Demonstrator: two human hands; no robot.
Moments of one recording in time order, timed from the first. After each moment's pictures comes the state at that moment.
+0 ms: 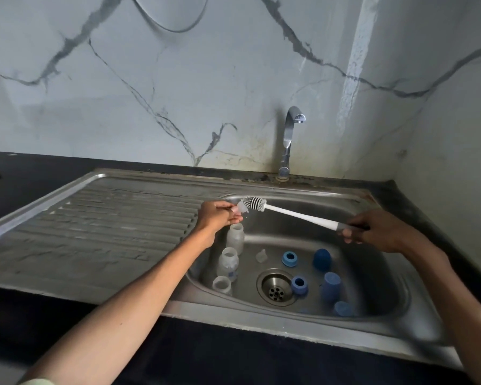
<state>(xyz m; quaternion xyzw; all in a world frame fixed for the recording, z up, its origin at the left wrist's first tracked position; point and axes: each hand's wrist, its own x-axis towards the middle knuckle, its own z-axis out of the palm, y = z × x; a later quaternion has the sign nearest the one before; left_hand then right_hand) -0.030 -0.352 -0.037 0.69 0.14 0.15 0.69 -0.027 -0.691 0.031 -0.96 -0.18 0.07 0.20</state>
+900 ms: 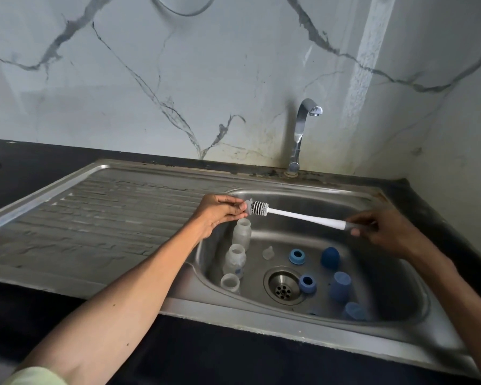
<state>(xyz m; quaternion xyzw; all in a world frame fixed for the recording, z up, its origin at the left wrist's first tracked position) -0.039 -0.325 -0.027 0.65 0.09 0.05 0.76 -0.026 -0.675 0.016 -0.96 -0.16 0.00 0.23</state>
